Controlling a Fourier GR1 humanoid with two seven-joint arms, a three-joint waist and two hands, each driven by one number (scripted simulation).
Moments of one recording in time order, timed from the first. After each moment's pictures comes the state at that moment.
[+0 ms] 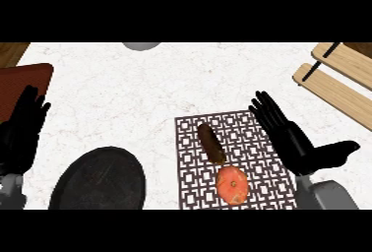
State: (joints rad) left arm -0.07 0.51 -0.06 -1.59 0.41 0.35 0.13; right arm -0.16 -0.28 0.26 -1.50 -0.46 0.08 -0.11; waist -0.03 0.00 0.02
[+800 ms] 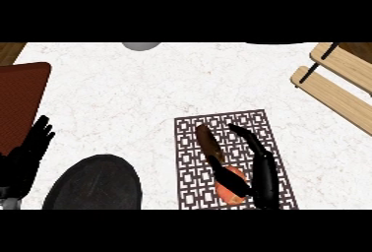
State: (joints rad) left arm 0.06 0.55 -0.10 -1.45 0.36 0.21 0.05; right arm -0.02 -0.14 0.53 -1.58 0.39 -0.71 0.06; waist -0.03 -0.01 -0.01
